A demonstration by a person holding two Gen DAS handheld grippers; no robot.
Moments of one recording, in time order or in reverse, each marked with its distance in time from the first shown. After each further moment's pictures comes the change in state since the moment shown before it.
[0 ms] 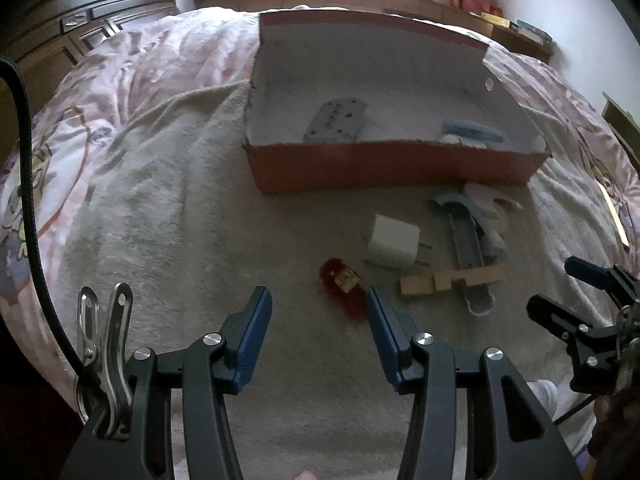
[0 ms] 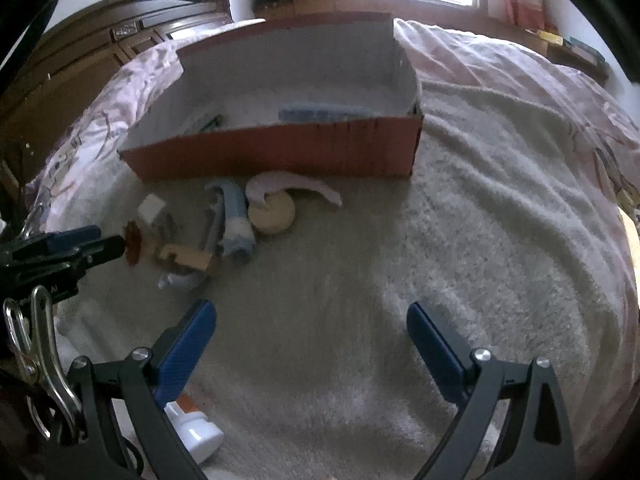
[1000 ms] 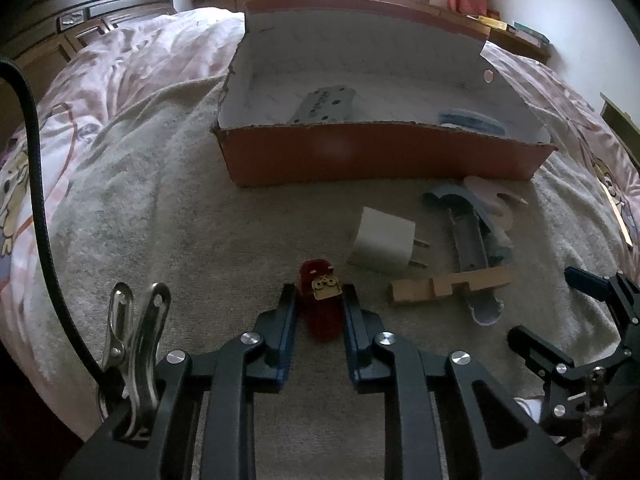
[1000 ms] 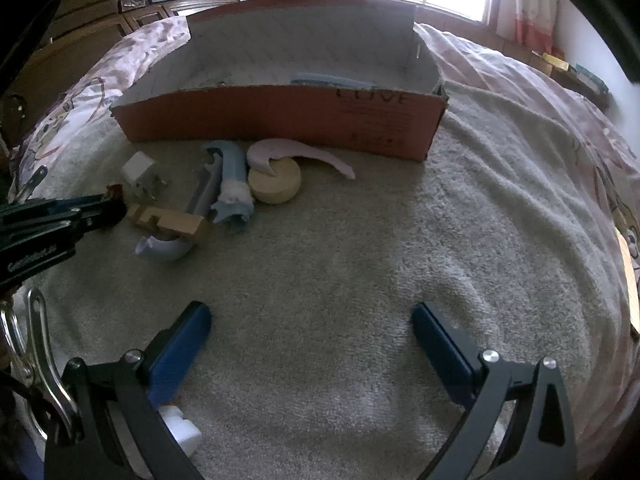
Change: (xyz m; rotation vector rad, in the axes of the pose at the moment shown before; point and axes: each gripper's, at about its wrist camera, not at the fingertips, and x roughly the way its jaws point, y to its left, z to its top) left arm 0.022 -0.007 -0.004 -0.005 -0.022 -0.013; right arm 0.016 0.015 -0.013 -0.089 0.005 -0.082
